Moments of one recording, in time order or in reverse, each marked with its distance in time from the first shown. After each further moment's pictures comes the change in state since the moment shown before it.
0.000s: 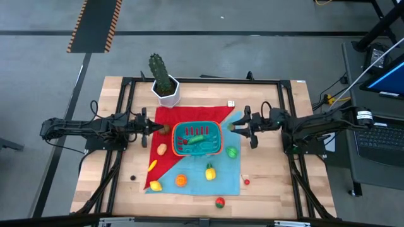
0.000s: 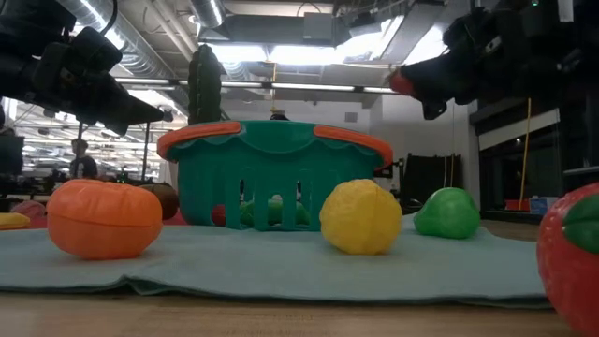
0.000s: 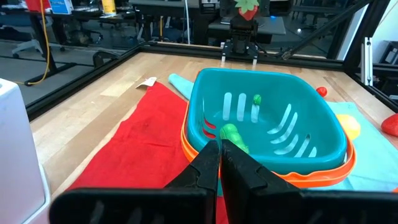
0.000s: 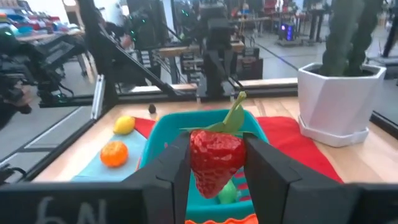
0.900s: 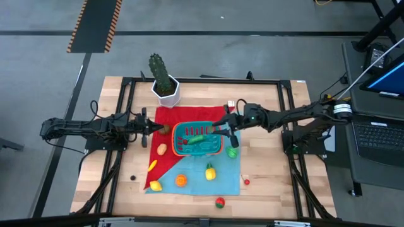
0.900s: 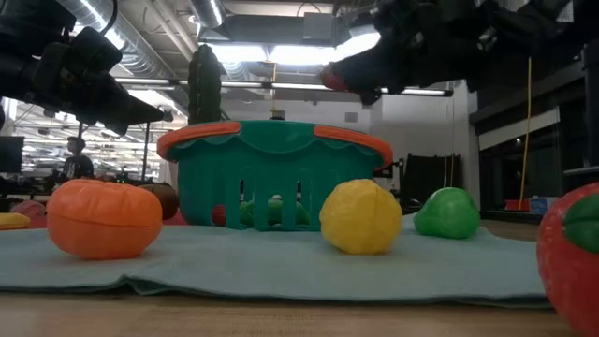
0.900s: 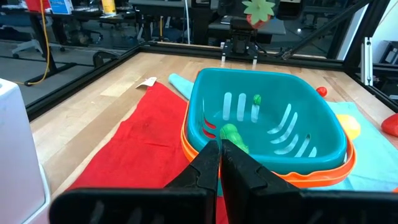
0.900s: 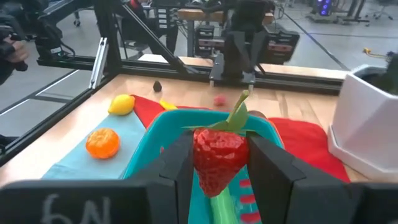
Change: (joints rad) left arm 0.000 0.000 0.000 0.000 0.000 0.000; right arm 0.032 0.351 0.399 -0.198 -0.063 -0.162
